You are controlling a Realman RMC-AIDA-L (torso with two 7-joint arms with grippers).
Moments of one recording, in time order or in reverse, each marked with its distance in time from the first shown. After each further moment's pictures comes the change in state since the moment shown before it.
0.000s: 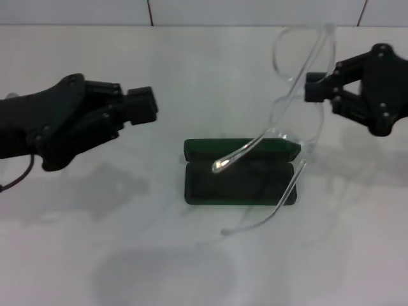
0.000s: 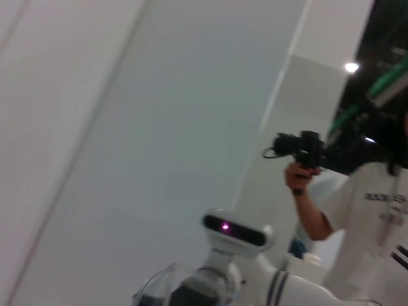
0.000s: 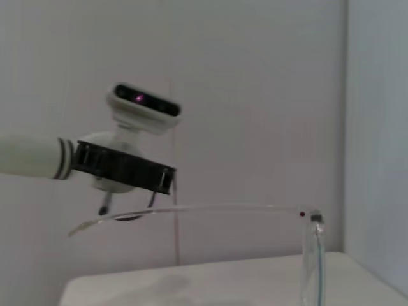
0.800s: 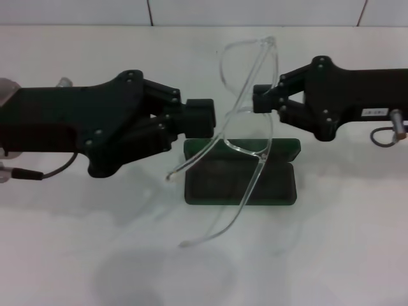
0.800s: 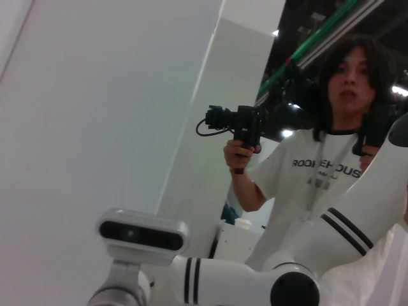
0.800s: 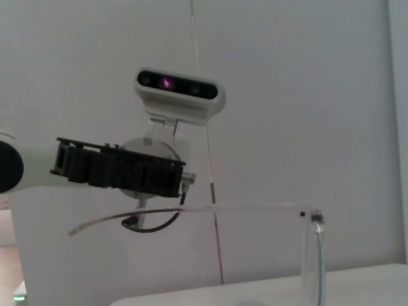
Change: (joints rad) left arm -0.099 -0.012 0.118 0.010 -0.027 -0.001 -0.001; right arm 0.166 0.002 -0.073 0.305 0.025 0.039 -0.116
